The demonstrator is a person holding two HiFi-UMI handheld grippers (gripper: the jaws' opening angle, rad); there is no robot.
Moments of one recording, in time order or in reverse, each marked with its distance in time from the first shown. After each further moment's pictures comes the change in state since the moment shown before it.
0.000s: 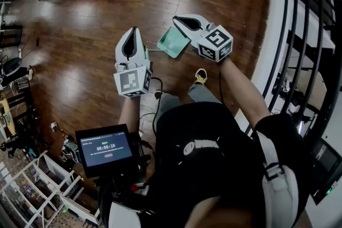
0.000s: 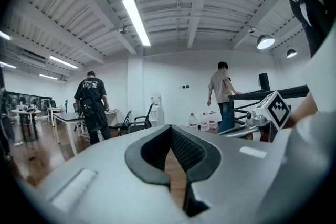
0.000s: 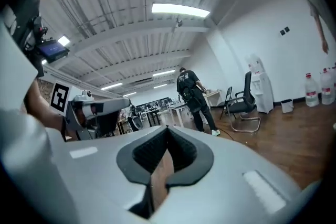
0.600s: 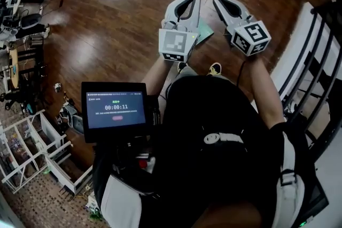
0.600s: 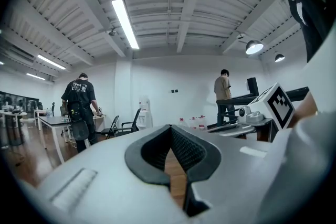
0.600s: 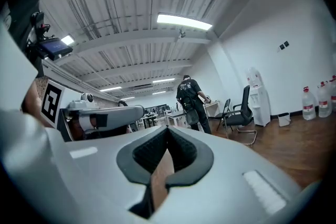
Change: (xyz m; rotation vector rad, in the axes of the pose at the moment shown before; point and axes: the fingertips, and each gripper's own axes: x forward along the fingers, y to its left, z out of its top) left arm 0.045 -0.054 0.020 0.037 -0.061 -0.112; right arm -0.006 -0.004 0.044 -0.060 -0.094 -0.037
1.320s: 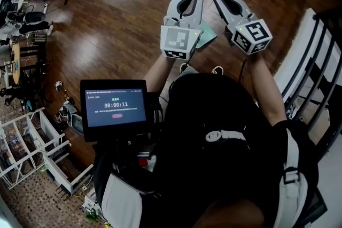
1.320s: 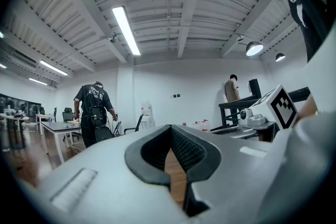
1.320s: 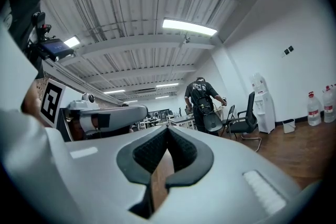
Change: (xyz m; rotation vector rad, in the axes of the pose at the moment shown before) left arm 0.008 0.011 0.015 0.020 -0.048 0.027; right arm 0.017 0.003 0.015 -0.030 -0.054 0.036
